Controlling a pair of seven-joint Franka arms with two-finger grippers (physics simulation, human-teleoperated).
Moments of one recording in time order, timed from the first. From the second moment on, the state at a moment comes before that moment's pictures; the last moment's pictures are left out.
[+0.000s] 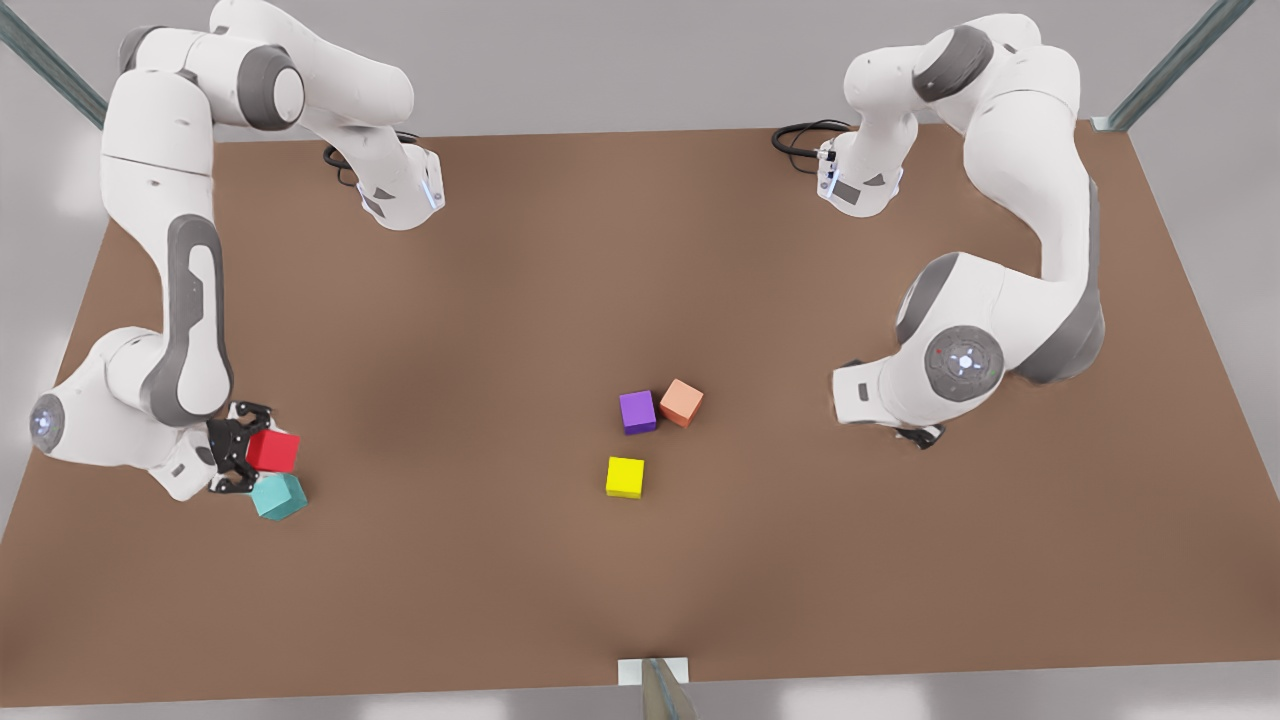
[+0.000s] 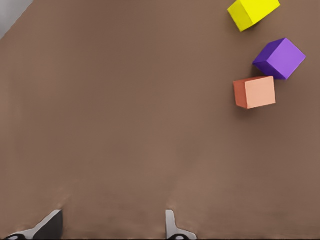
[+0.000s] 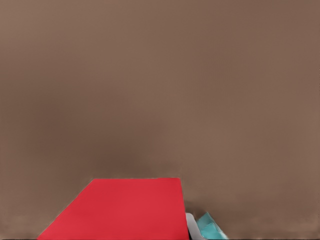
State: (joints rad) left arm 0.05 0.57 -0.53 -1.07 0.41 1.33 0.28; right arm -0.08 0.48 -0.18 -1.64 0.29 1.92 -1.76
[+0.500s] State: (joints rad) left arm -0.16 0.29 -0.05 -1.37 0.07 1.41 0.04; right arm -0.06 0.60 -0.17 -1.70 0.11 2.34 -1.17
